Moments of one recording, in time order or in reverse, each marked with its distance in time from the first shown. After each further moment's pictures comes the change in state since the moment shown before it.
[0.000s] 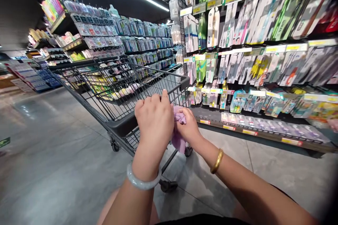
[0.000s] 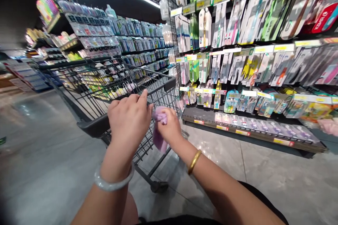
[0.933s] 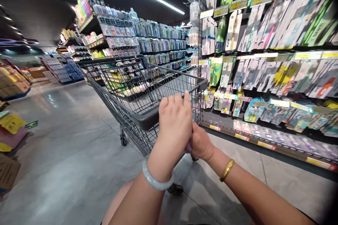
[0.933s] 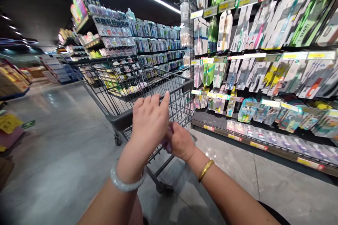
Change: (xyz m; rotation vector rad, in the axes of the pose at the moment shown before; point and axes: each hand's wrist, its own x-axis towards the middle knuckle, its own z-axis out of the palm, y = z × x) left_hand -0.006 -0.005 0.012 0.008 0.065 0.100; right_hand -0.024 0.024 0.010 -0.207 -0.184 -0.479
